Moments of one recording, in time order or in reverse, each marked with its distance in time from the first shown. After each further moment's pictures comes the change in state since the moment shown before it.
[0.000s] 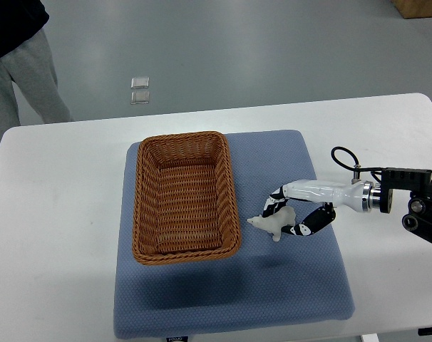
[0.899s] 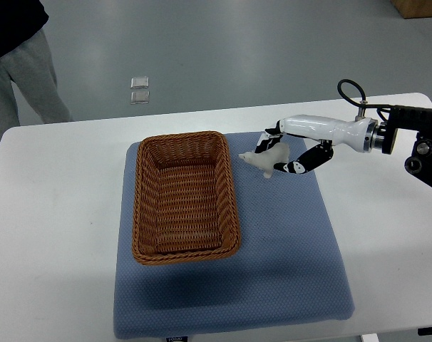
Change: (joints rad) left arm 0.000 0.000 0.001 0.000 0.000 0.000 0.000; right arm 0.214 0.026 0.085 -0.020 0.019 0.028 -0.010
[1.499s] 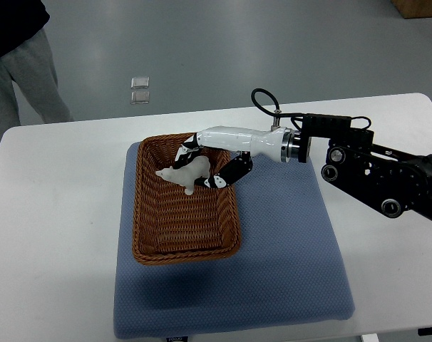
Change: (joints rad) left arm 0.000 0.000 0.003 0.000 0.000 0.000 0.000; right arm 0.041 0.335 -0.028 -0.098 -0.033 0.005 -0.040
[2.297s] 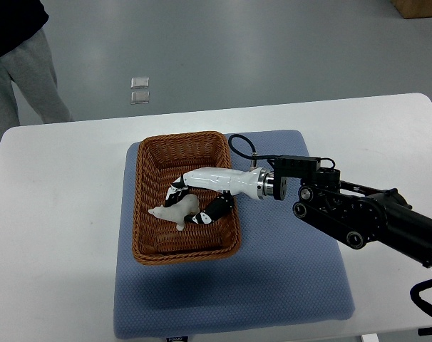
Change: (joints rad) left arm 0.001 0.000 0.000 0.000 0.000 0.000 0.000; right arm -0.090 0.135 -0.041 -0.138 -0.071 -0.046 -0.016
